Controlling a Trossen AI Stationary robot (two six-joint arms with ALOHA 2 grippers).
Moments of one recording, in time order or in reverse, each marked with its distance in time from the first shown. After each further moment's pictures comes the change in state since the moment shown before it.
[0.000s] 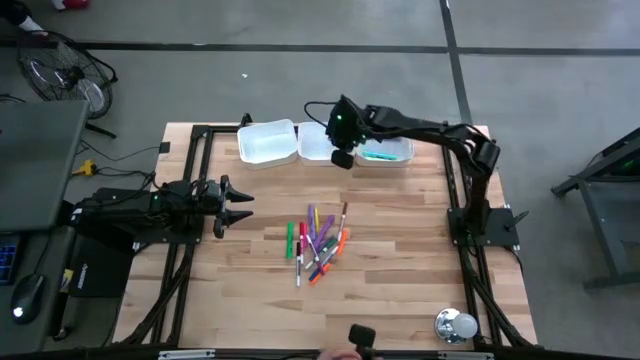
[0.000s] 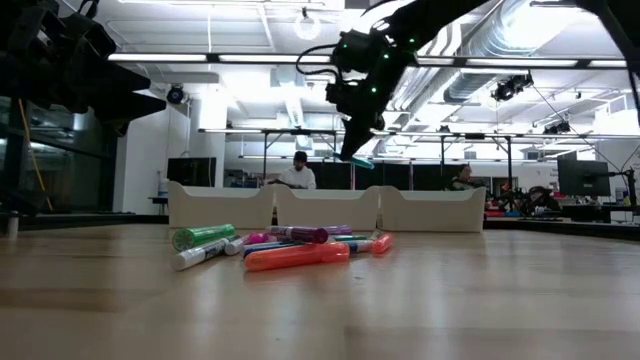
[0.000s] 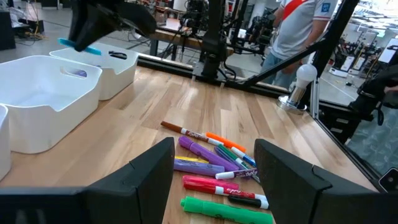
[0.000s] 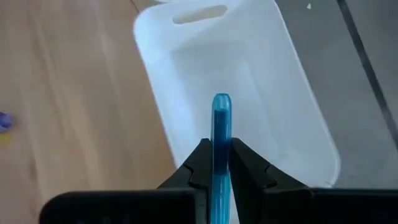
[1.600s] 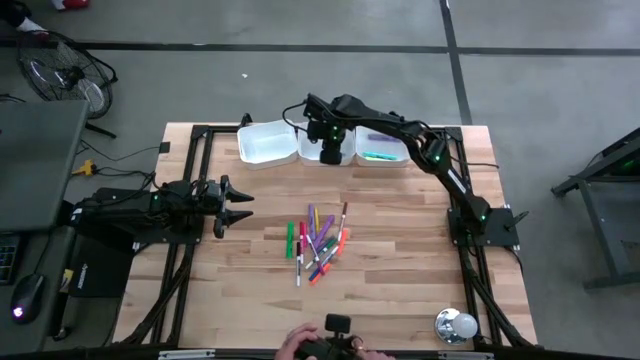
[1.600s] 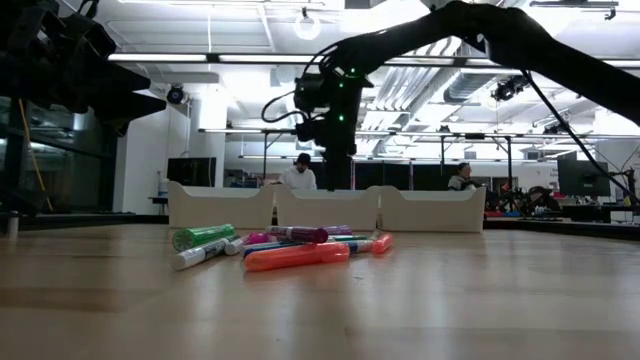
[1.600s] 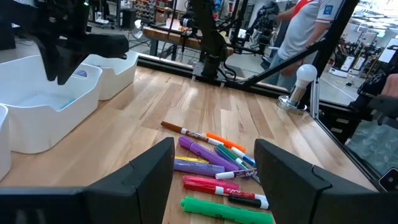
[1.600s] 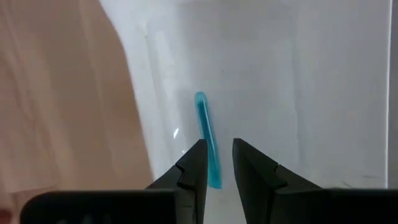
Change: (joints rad) left arm 0.000 0.000 0.000 0.000 0.000 0.000; right arm -0.005 0.471 0.661 -0.522 -0.015 -0.109
